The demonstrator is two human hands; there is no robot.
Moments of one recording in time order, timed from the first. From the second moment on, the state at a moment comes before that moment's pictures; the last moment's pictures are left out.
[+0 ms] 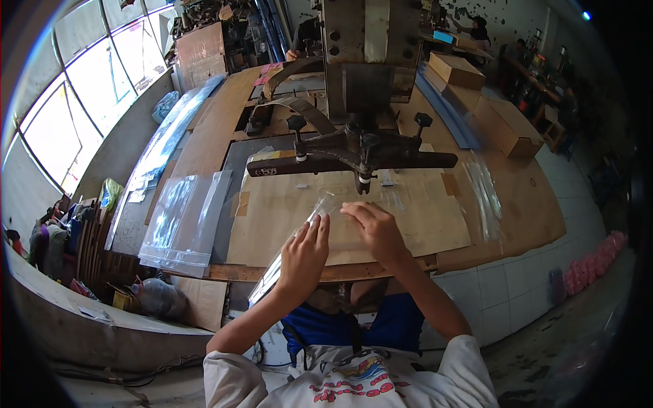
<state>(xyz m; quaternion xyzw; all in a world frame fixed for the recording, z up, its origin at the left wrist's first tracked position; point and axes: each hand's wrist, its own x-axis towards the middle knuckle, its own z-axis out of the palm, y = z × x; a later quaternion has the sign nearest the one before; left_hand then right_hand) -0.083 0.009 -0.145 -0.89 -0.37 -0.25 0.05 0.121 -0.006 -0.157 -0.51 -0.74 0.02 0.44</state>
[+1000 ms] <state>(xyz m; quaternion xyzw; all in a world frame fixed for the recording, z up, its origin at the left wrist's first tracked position) -0.122 0.127 -0.175 -0.92 -0.33 -0.10 0.16 0.238 0.025 -0.179 -0.51 -0.77 -0.16 0.34</state>
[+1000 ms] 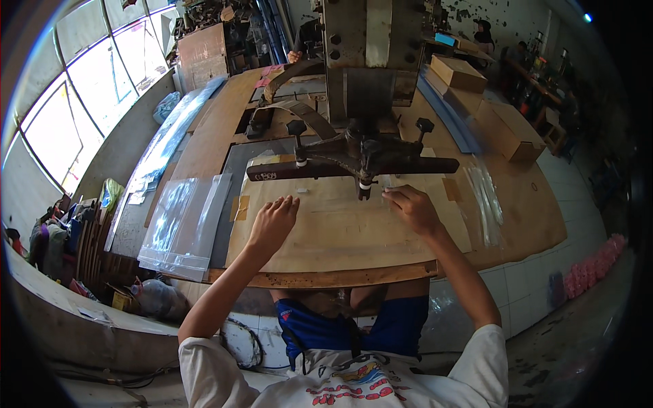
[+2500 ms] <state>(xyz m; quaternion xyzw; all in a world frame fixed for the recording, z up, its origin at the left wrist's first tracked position) -0.096 0.161 -0.176 -0.92 -0.29 -0.24 -0.07 0.248 0.031 -0.198 -0.63 -0.73 -0.08 0.26</state>
